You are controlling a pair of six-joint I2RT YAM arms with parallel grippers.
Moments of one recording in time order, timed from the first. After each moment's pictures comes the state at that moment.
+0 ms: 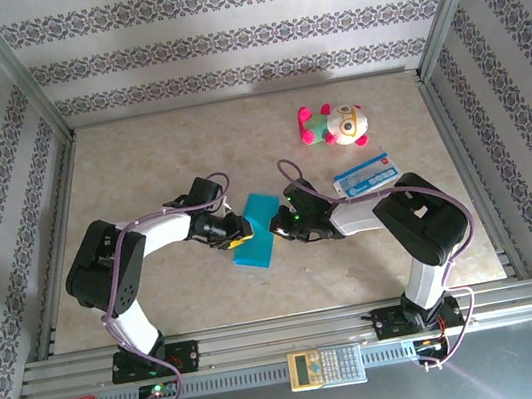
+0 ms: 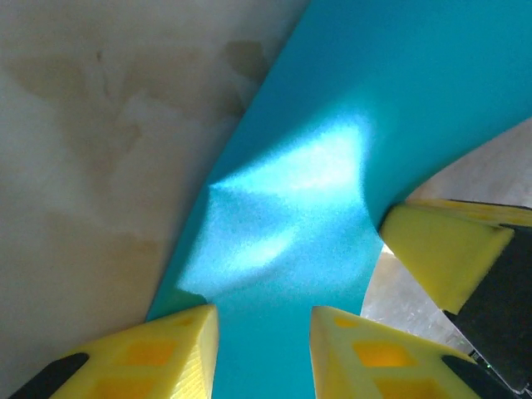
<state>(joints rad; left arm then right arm) -0.43 1.73 0.89 -0.32 0.54 -0.71 0.65 1.78 0.73 0.17 -0.31 1.13</state>
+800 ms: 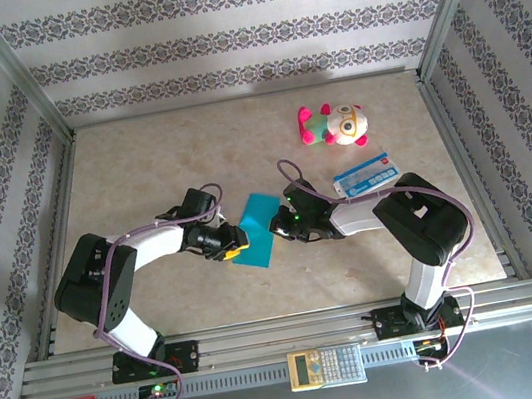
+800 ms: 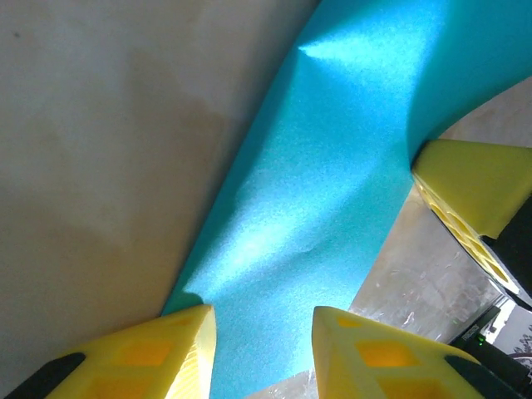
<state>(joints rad) -0.42 1.64 0.77 -0.30 0.56 -0.75 0.65 1.78 0.73 0.17 -0.31 1.13</state>
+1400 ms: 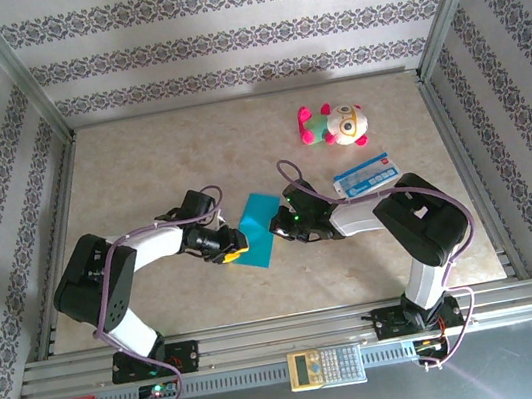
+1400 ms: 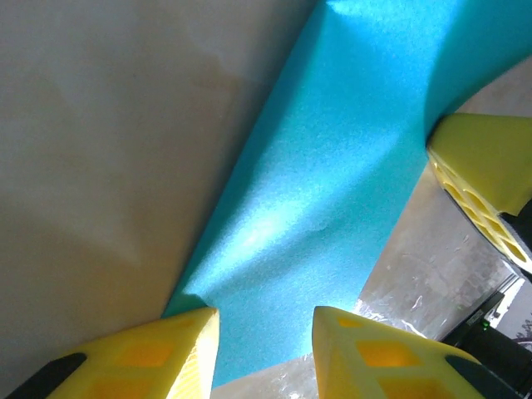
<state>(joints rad) -0.42 1.64 0.76 -0.32 0.58 -0.72 0.66 1.78 0.73 0.17 -0.30 1.12</state>
